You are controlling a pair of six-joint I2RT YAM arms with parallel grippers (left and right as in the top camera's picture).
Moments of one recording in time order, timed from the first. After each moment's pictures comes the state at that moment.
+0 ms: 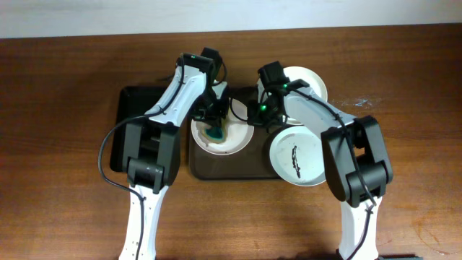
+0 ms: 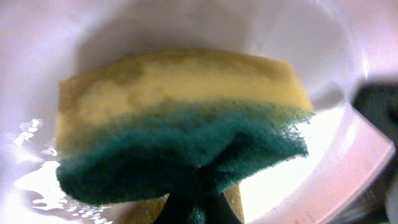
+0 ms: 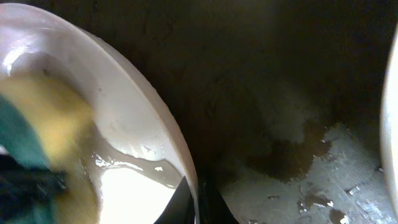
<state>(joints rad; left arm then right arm) -0.35 2.44 2.08 -1.29 0.26 -0.11 0.32 2.18 1.53 -0.63 -0.36 0.40</state>
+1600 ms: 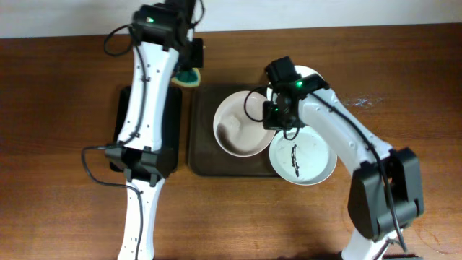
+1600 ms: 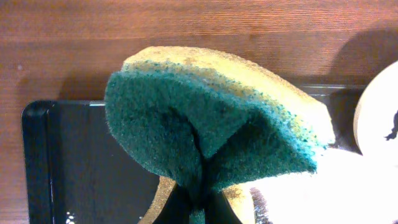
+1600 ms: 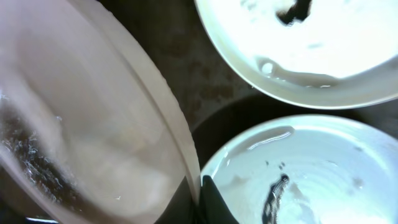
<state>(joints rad) -0.27 2.51 3.00 -1.69 -0.05 -0.24 0.38 1.89 1.51 -0.95 0.01 0.39</state>
